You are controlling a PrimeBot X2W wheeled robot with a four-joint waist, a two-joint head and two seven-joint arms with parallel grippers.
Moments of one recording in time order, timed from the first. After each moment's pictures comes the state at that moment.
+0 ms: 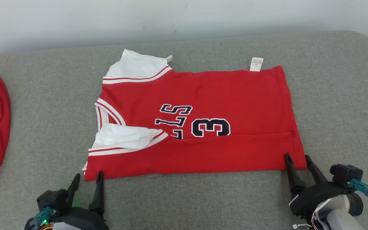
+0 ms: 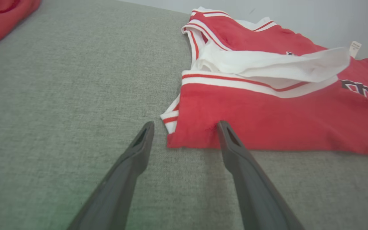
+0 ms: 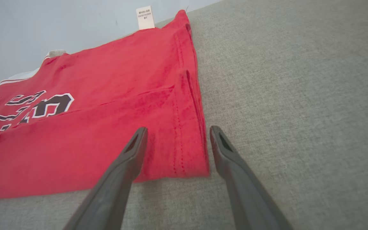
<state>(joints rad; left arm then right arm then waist) -0.26 0.18 -0.17 0.58 -0.46 -0.11 -0.26 -0.27 -0.31 0.14 0.58 0.58 0.13 -0.20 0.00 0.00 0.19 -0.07</state>
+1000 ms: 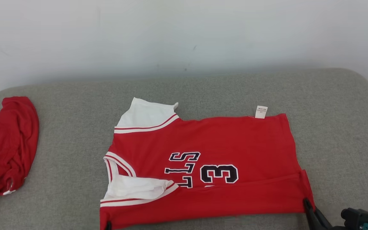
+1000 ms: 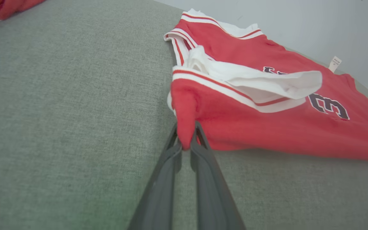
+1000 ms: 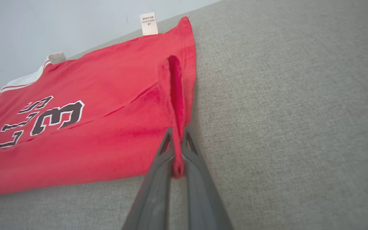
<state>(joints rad) -0.01 0.10 -0.15 0.49 -0.45 -0.13 -0.26 -0.02 -0.33 0.12 0.49 0.60 0.13 -0.20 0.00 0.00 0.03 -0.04</state>
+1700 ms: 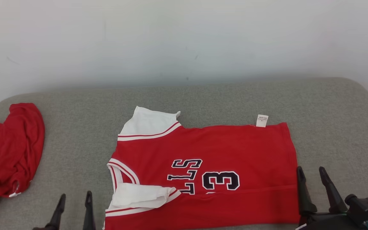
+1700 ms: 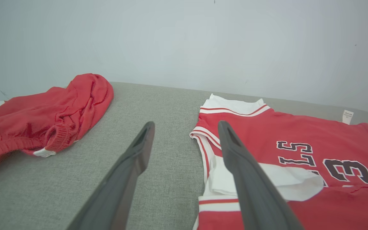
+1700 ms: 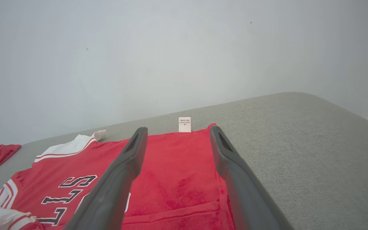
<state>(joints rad) 0.03 0.11 -0.01 0.23 -0.27 -0.09 -0.26 0.02 -0.19 -0.04 0.20 0.34 0.13 -0.26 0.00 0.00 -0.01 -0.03</state>
